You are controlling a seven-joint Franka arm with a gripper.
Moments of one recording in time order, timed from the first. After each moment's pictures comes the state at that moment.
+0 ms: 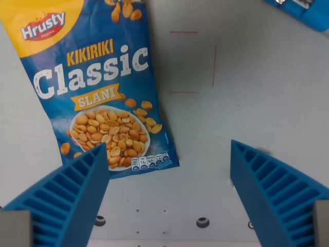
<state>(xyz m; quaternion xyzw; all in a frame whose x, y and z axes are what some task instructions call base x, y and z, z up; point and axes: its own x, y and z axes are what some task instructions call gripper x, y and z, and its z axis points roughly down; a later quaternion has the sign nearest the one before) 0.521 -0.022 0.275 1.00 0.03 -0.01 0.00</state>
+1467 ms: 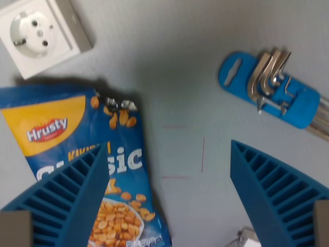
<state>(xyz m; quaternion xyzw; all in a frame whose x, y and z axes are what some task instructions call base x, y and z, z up) 0.616 -0.025 0.271 1.00 0.03 0.02 0.01</state>
